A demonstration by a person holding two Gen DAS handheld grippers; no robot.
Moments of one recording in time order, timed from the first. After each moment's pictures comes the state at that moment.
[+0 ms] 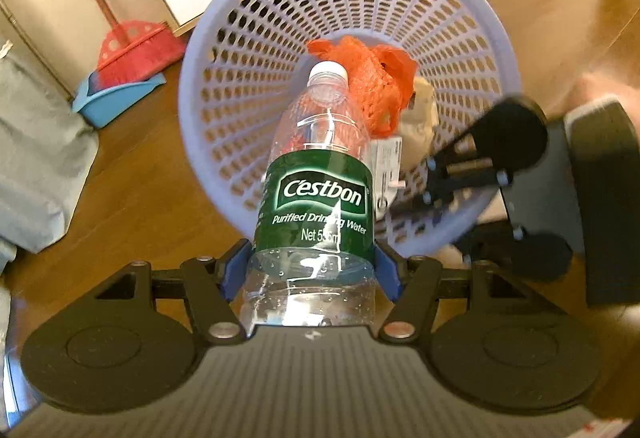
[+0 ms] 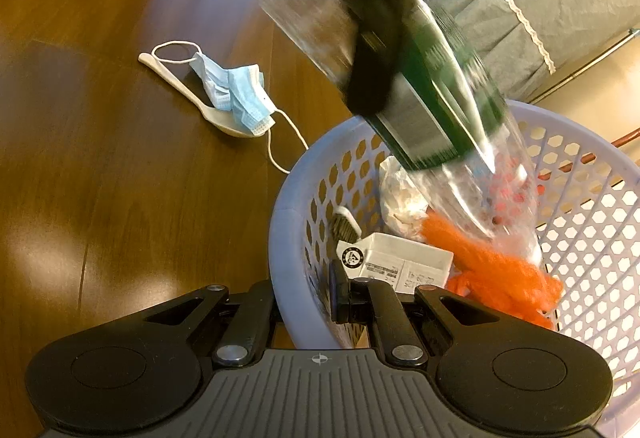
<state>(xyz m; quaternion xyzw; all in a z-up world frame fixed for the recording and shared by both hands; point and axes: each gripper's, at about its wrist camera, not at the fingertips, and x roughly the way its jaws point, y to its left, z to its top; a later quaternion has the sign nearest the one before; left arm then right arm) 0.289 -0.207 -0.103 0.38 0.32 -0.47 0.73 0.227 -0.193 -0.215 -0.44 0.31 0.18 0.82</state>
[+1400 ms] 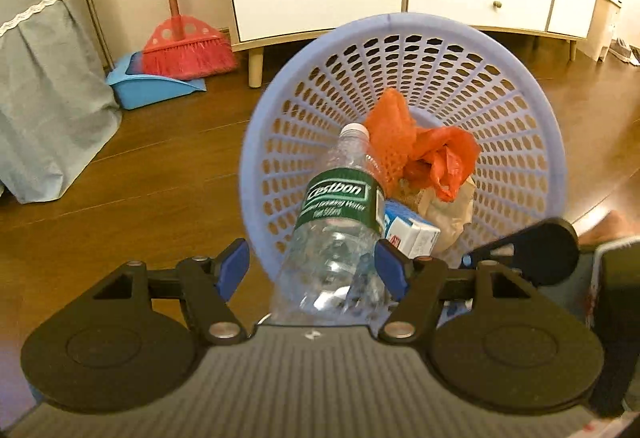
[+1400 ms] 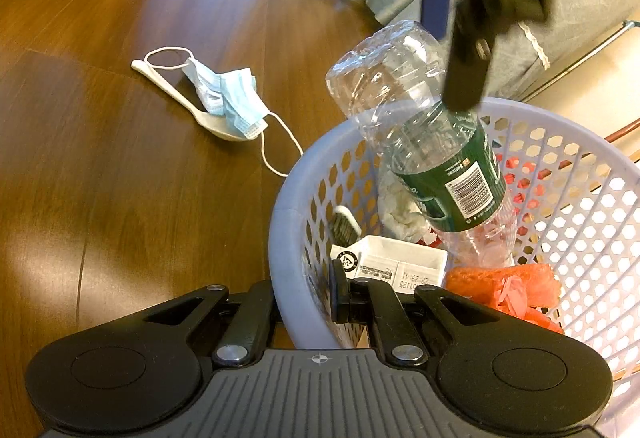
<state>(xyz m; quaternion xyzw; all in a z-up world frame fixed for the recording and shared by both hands) 0.325 -0.190 -0.090 0.23 0.33 -0.45 0.80 0.231 -0.199 -0.214 -0.42 0.31 0.18 0.83</state>
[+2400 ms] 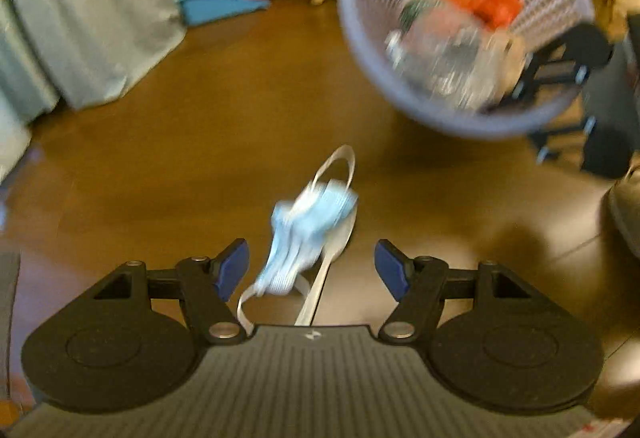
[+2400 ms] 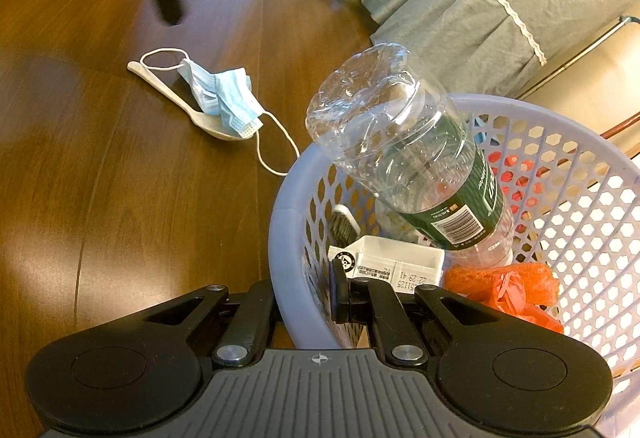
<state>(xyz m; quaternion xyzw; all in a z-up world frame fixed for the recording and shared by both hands) 0.307 -0.050 -0.163 0.26 0.38 -0.37 0.81 0.231 -0.202 -0.211 -0.42 0.31 0.17 0.84</state>
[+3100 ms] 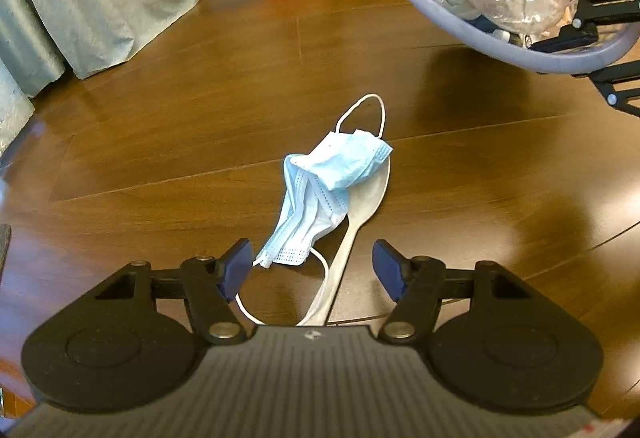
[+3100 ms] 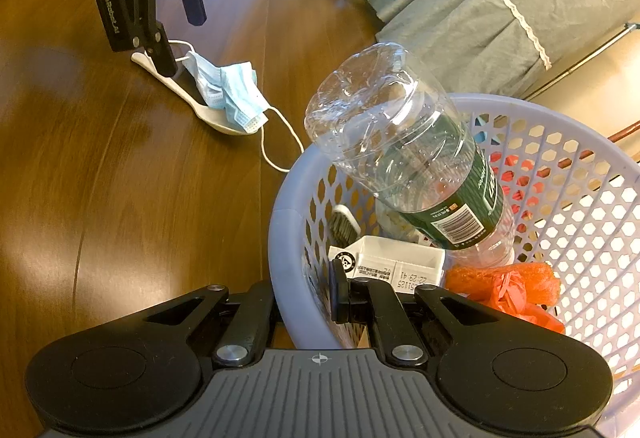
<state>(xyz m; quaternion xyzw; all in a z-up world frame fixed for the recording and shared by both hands) 0.323 -0.054 -0.226 0.28 0.39 -0.34 0.81 0.229 -0.202 -0.215 -0.43 0.32 0.17 0.83</state>
